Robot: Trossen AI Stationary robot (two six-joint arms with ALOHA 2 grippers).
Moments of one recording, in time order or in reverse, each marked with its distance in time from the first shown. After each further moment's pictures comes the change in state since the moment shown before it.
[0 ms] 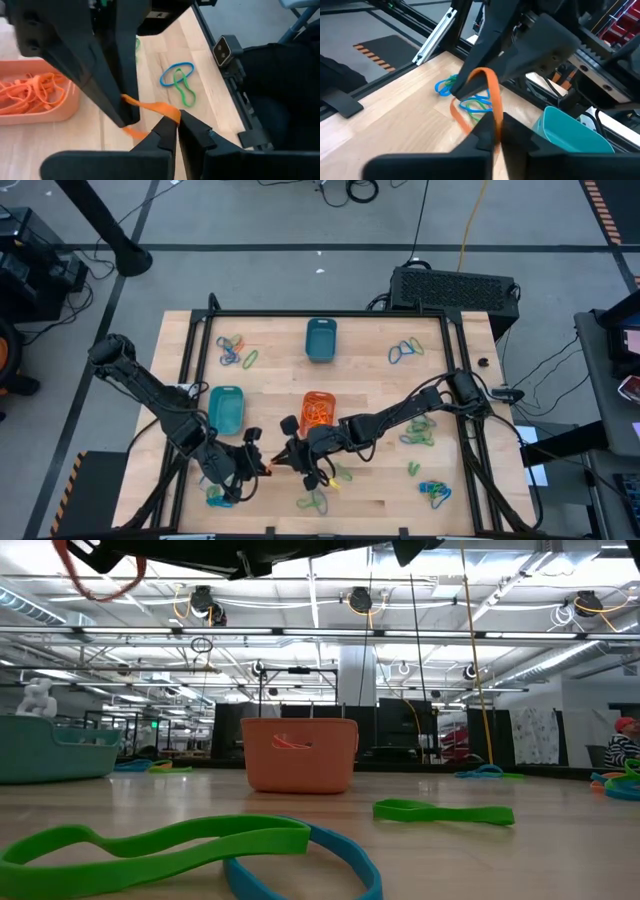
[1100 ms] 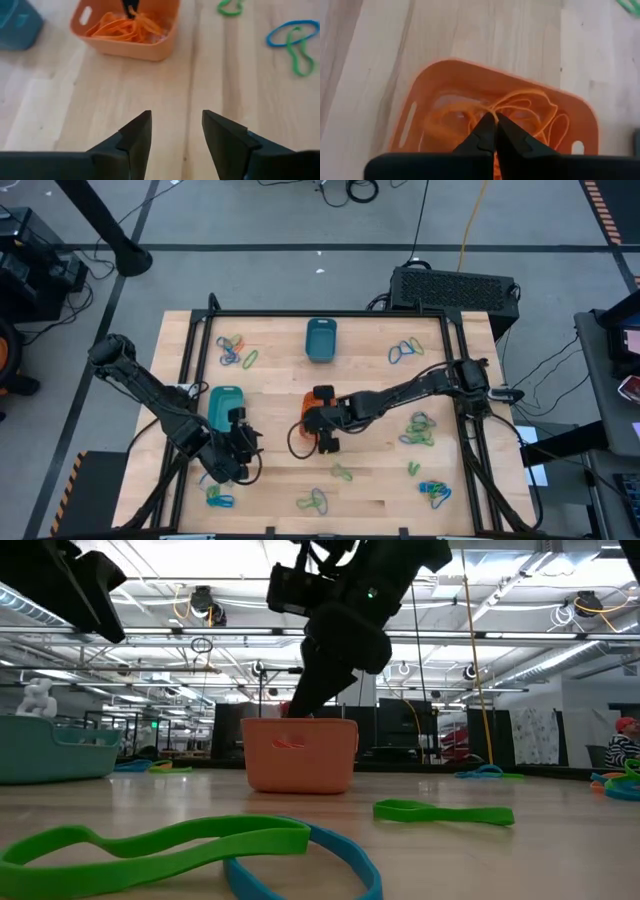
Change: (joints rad) left arm 0.001 0.003 -0.002 -0.384 -0.265 -0.272; right arm -0.122 -0.088 0.000 -0.787 0.217 0.372
